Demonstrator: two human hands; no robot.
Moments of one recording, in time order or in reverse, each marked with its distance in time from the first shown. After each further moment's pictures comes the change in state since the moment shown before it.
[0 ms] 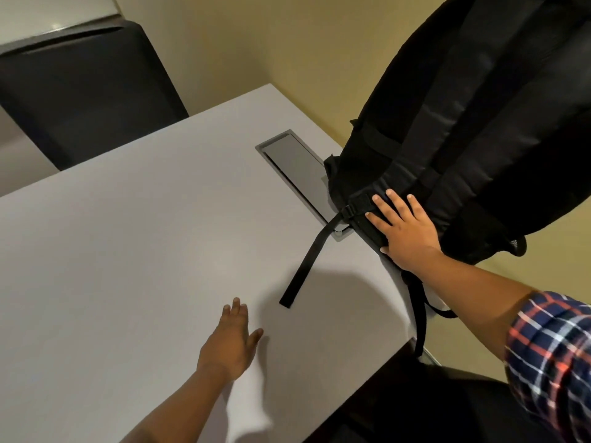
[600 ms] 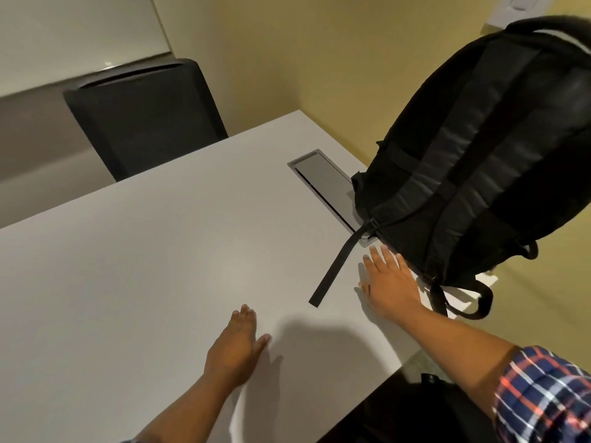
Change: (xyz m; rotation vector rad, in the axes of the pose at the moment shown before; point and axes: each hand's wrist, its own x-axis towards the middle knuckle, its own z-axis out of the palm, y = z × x) left_hand -0.053 -0.049 -0.028 0.012 0.080 0.008; right_hand -0.072 -0.113 -0.051 0.482 -0.058 0.028
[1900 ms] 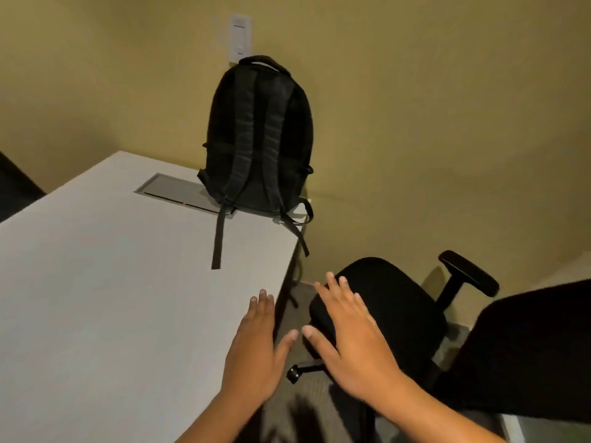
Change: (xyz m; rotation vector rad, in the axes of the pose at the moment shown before) left_hand -0.237 0.040 -0.004 -0.139 -0.030 0.838; right_hand -0.420 -0.221 -0.087 0.592 0.379 0.584
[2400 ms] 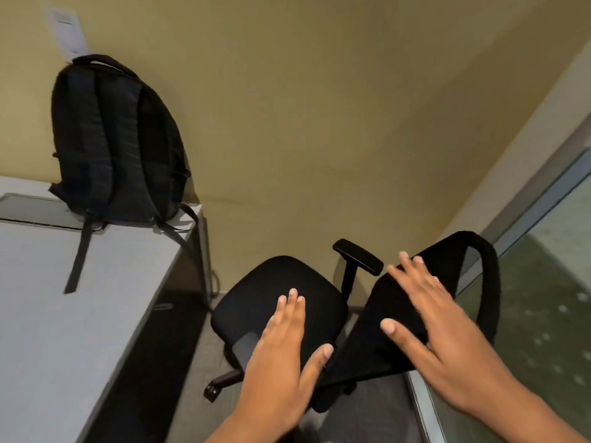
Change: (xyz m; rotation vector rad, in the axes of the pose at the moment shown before) left_hand -0.047 0.266 0.141 -0.130 -0.147 0.340; right_hand -0.181 0.218 -0.216 -0.154 0.211 0.129
